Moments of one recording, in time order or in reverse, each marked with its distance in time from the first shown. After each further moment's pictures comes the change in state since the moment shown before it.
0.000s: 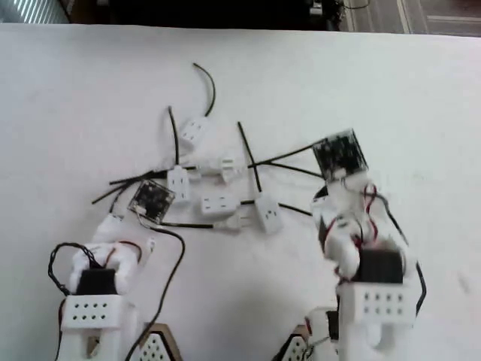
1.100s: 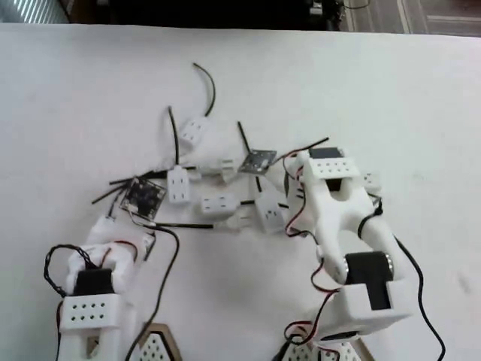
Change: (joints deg) left arm -2.9 0.0 0.0 0.0 1.1; right arm -7.6 65.3 -20.9 4.7 36.8
